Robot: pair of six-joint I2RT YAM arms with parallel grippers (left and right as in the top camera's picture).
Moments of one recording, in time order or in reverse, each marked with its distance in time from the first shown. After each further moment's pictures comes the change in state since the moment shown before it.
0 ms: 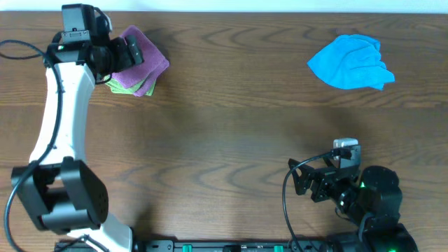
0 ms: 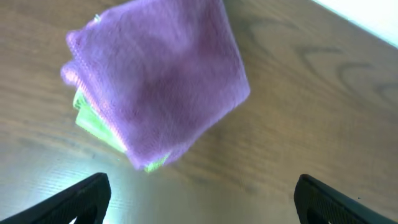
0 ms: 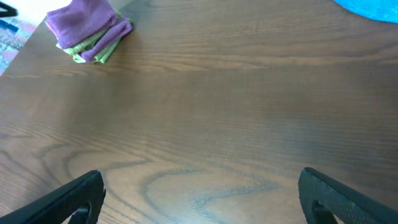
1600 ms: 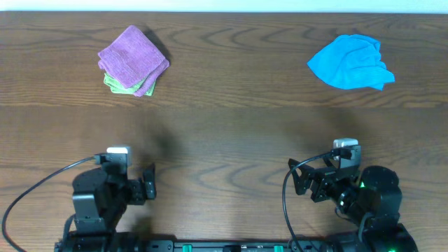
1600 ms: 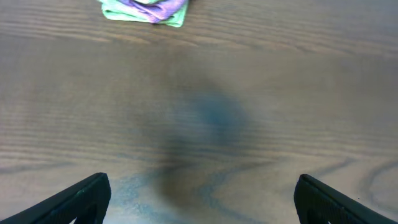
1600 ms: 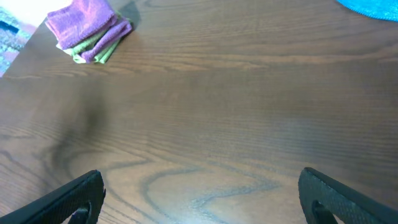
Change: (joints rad) left arm -0.095 -1.399 -1.128 0.044 -0.061 0.255; right arm 0.000 0.000 -0.002 0.000 0.000 0.007
